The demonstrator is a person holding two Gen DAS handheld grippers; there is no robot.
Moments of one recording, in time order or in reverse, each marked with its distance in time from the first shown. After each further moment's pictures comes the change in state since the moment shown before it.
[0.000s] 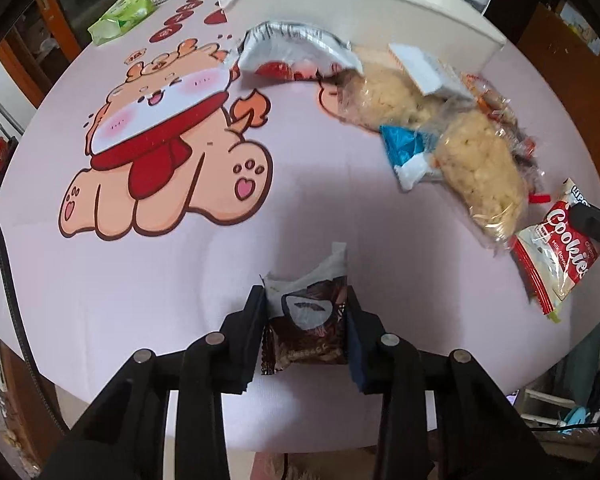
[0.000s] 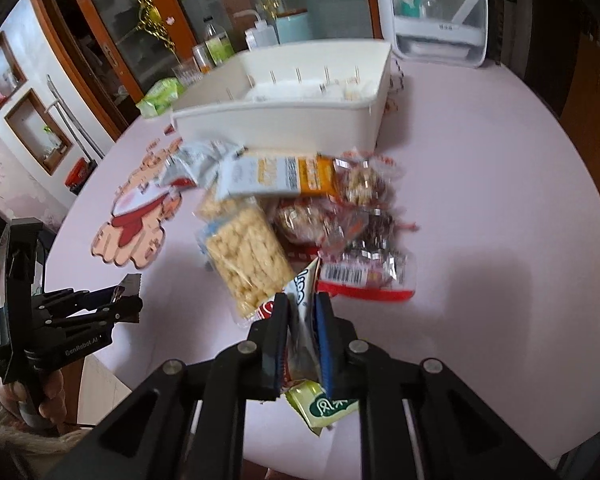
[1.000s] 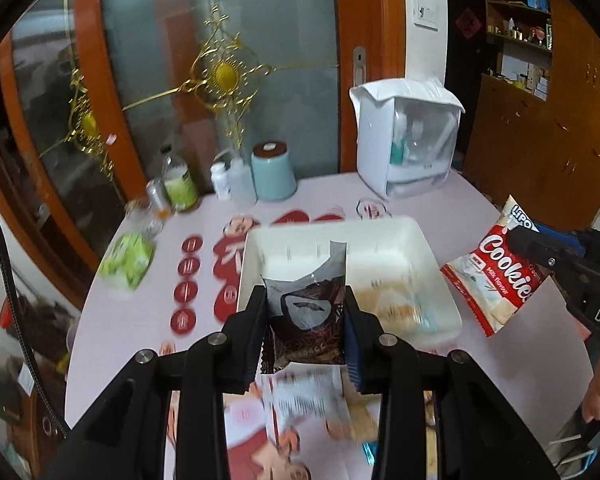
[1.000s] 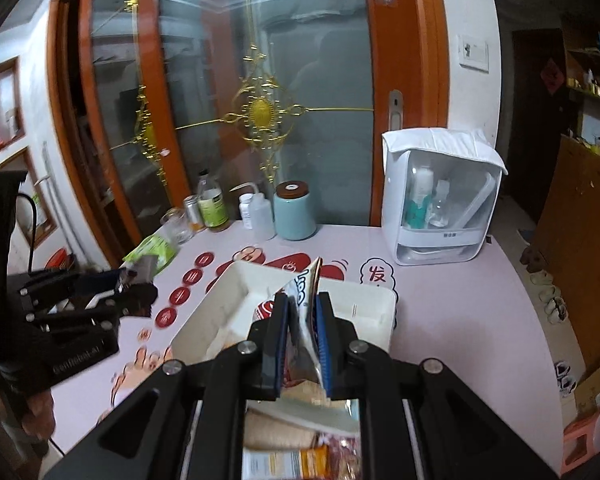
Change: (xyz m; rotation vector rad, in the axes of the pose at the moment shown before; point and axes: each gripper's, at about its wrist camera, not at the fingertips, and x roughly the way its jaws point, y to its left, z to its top) left arm -0.183 -0.006 0.246 0.197 -0.484 -0.013; right arm -0.051 0.048 0.250 -0.059 -0.395 -0.127
